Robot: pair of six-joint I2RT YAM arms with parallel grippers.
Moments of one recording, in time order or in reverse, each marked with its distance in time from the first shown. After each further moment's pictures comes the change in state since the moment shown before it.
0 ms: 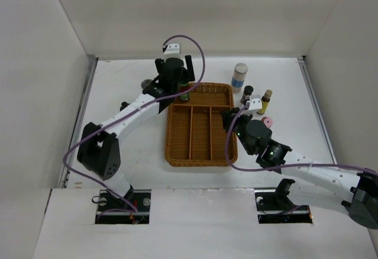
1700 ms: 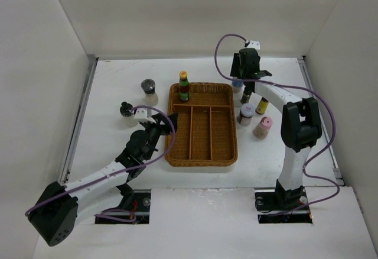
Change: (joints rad) left arm -0.122 -0.764 -1.097 0.702 0.053 -0.128; right arm -0.617 0.970 0.977 -0.468 -0.212 -0.089
